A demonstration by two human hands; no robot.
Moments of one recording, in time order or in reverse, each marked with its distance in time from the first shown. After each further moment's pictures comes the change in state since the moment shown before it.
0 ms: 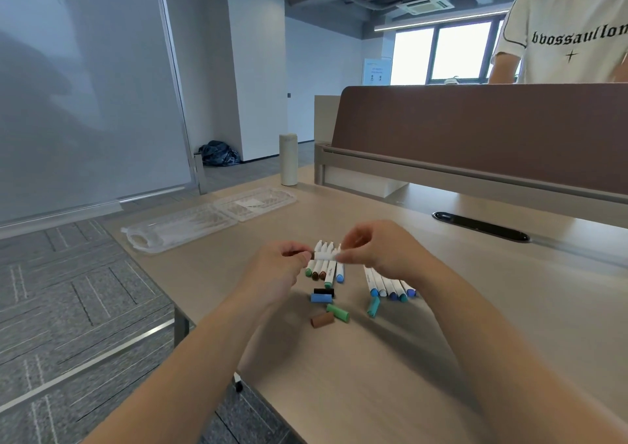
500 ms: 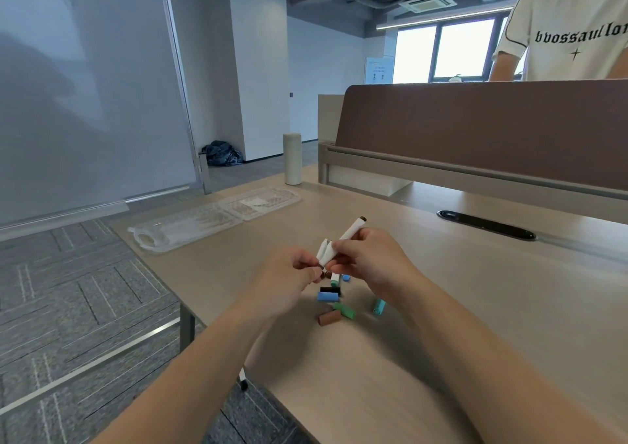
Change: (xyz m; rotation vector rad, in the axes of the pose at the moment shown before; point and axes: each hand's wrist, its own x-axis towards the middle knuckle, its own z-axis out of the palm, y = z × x) left_hand -0.009 -0.007 -0.003 0.147 -0.089 0.084; right_hand 0.000 -0.013 0.034 0.806 0.040 0.232
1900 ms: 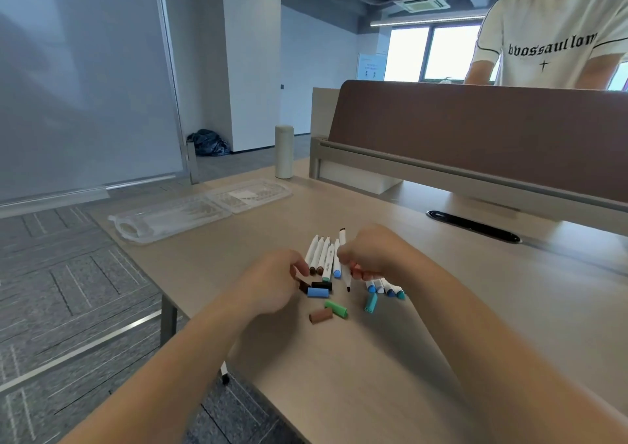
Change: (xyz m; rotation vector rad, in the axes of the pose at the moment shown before) left_hand 0.010 -0.003 -0.009 0.652 -0.123 -0.036; right_hand 0.011 -0.017 -0.010 -0.789 -0.012 0.142
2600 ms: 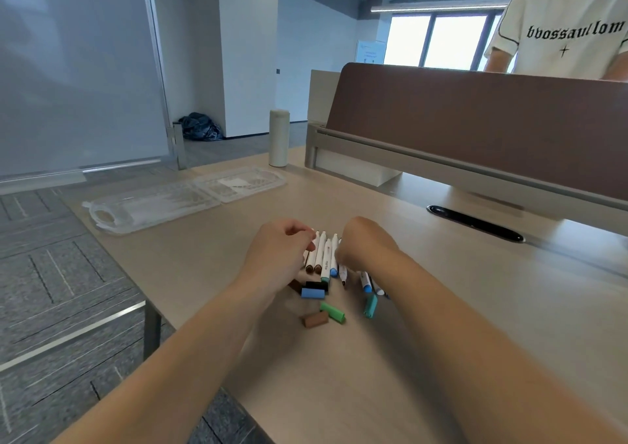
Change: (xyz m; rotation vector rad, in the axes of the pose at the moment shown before) left_hand 0.015 0.033 0.003 -0.700 0.269 -0.076; right_hand 0.056 0.002 0.020 -0.511 0.139 0.063
